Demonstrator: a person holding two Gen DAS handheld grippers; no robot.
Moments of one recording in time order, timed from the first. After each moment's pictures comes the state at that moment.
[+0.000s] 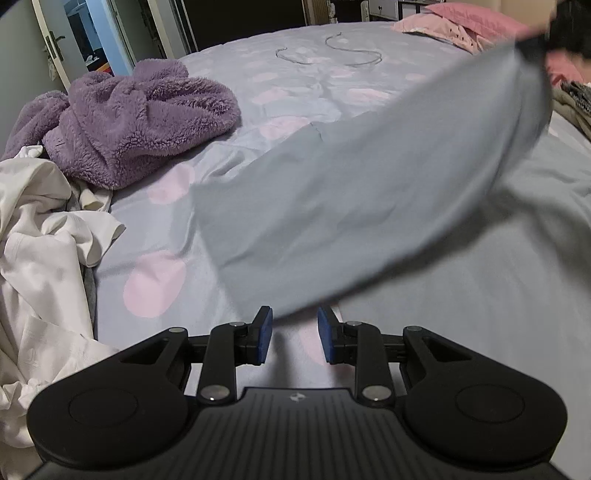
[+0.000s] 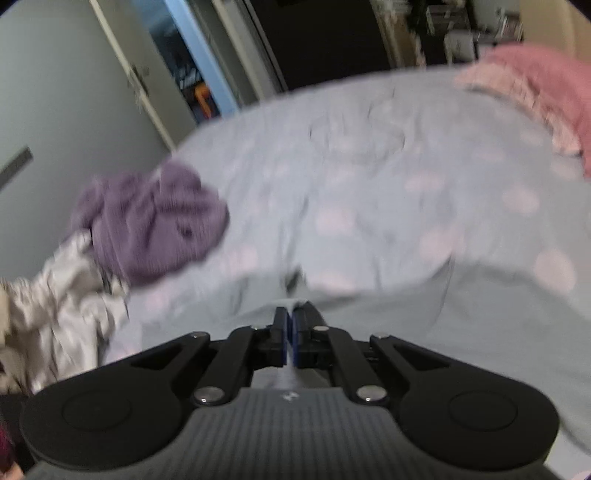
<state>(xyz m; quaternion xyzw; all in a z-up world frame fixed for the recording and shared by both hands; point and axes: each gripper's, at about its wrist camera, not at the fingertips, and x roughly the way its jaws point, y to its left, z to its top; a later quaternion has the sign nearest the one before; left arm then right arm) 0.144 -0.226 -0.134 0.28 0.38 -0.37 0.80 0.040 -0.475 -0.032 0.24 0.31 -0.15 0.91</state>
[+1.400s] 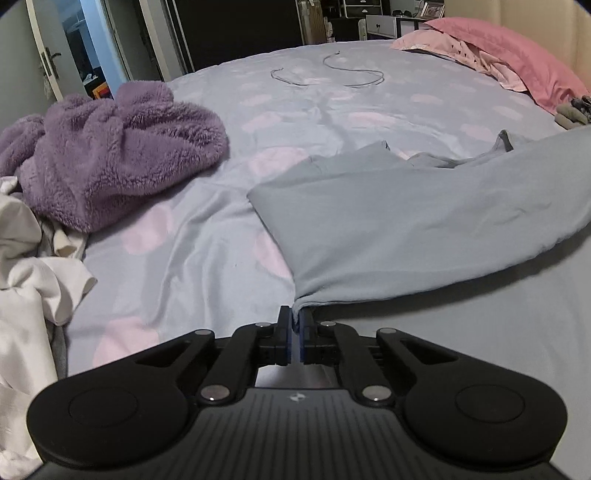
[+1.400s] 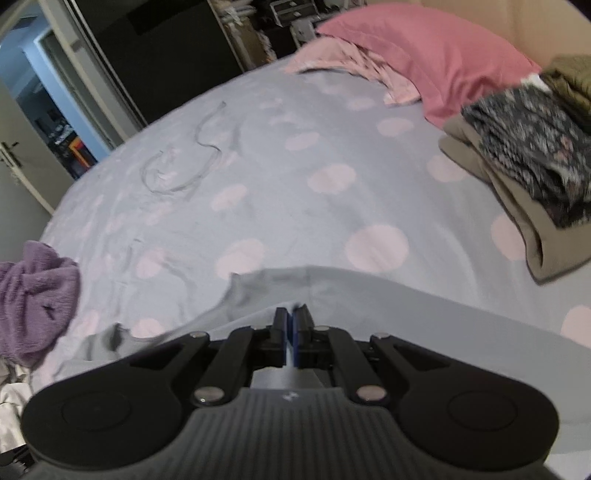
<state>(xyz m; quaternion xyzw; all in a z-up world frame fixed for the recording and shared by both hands) 0.178 -0.274 -0.152 0.26 0.35 -0.38 0.82 -0.046 -0.623 -0.084 0.32 0.32 -0.34 0.83</state>
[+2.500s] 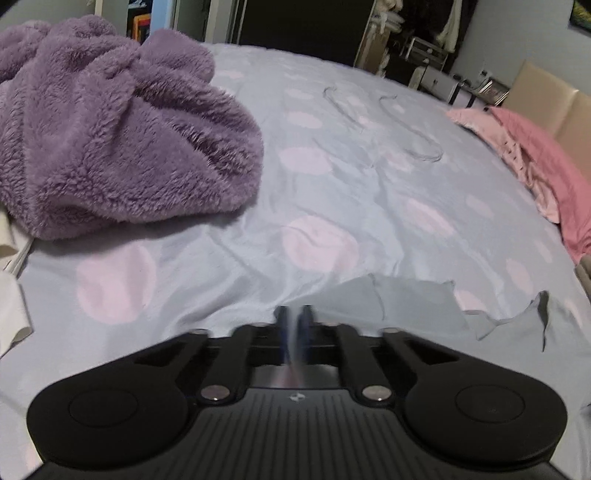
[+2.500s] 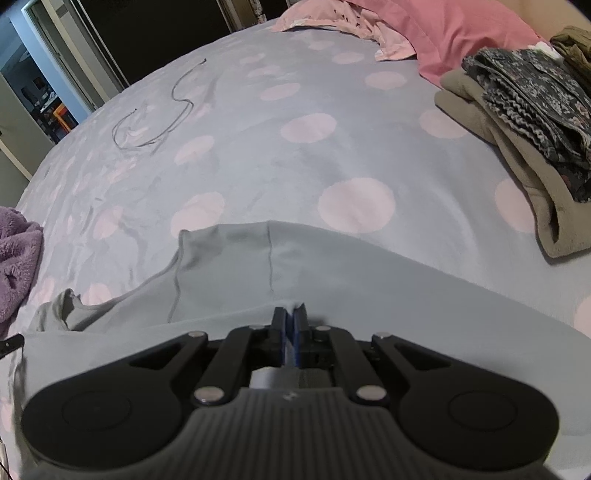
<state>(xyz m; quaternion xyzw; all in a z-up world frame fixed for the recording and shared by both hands) 0.314 -0.322 -0.148 0.07 0.42 -0.38 0.82 -0.038 -0.643 -0.134 0.32 0.38 -0.33 0.81</state>
